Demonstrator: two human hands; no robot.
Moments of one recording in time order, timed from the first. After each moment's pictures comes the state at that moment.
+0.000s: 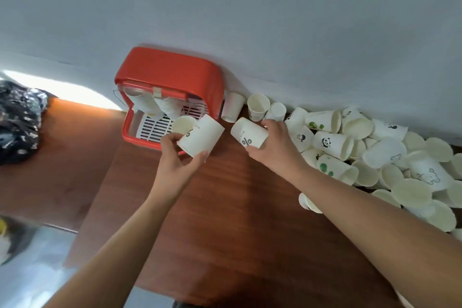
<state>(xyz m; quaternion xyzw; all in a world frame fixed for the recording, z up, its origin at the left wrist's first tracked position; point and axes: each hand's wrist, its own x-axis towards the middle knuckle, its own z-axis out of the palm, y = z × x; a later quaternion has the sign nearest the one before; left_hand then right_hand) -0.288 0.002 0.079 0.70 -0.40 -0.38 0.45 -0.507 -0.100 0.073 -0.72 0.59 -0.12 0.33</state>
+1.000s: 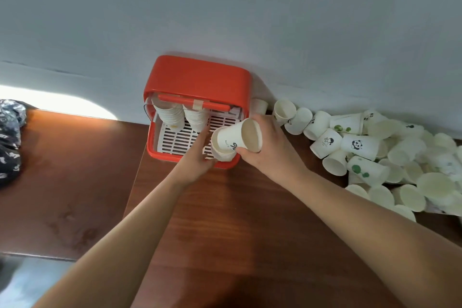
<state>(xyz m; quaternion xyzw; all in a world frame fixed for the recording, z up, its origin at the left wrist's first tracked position) -0.154 -0.065 0.000 0.58 -0.57 -0.51 0.28 -0.367 -0.086 0.094 -0.77 0.55 -0.21 0.26</state>
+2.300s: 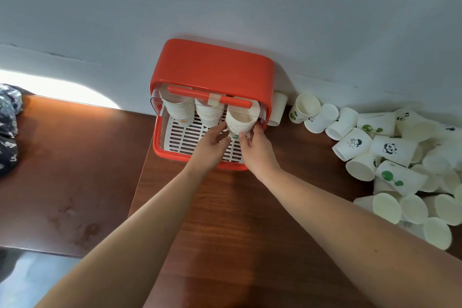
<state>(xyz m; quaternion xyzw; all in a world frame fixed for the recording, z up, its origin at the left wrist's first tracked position) -0.156 -0.103 -0.029 0.62 -0.46 -0.54 0.33 -0.298 -0.122 -0.021 -0.58 0.66 -0.20 0.42</state>
